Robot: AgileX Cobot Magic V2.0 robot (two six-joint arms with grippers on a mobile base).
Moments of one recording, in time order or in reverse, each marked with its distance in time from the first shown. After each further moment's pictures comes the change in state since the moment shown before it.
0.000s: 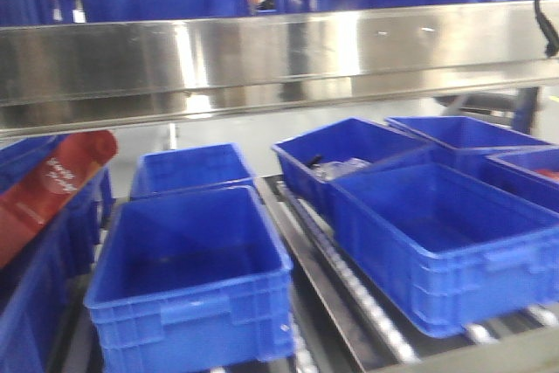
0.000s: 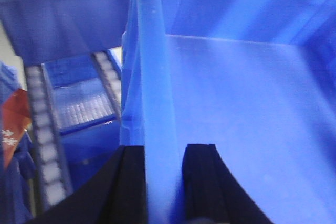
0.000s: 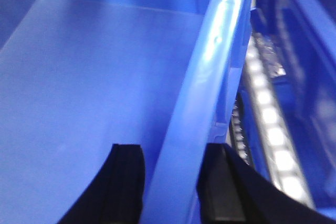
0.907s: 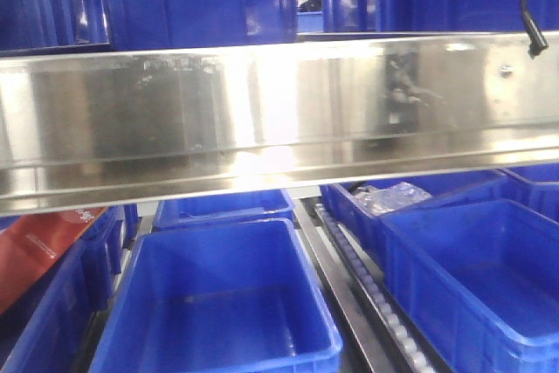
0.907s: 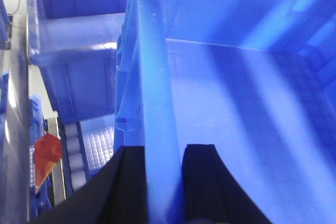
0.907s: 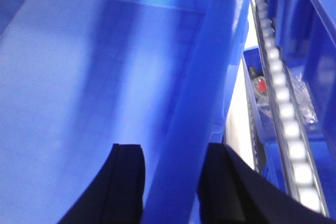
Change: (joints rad) left arm 0.000 0.000 0.000 -0.012 -0.032 -0.002; right arm 0.000 0.002 0.000 -0.008 -0.008 -0.005
